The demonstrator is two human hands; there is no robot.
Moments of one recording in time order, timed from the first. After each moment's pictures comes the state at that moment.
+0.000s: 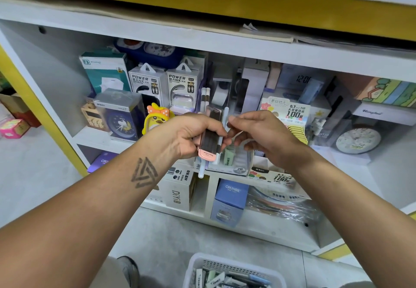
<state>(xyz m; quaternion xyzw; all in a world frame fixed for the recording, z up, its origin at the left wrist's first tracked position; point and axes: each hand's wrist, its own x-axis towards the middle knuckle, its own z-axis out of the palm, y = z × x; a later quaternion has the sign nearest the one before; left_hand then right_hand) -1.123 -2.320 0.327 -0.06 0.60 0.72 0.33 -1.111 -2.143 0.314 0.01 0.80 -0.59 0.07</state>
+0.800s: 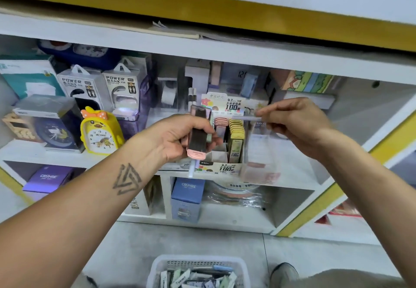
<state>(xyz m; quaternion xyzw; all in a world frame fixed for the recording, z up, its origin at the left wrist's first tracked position) -1.106 -2.232 0.328 -0.02 0.54 0.75 0.38 -1.048 -1.991 0.357 0.09 0.80 -0.59 -0.08</state>
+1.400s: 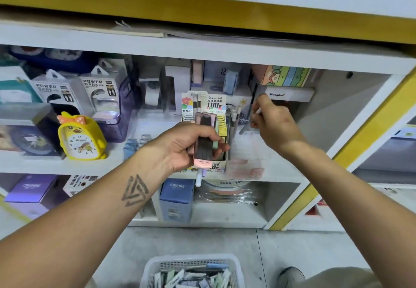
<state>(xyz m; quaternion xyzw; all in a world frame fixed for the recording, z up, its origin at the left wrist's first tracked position) -1.084 -2.188 0.319 0.00 0.53 0.76 0.37 -1.056 -1.965 0.314 0.00 0.95 -0.24 -0.19</state>
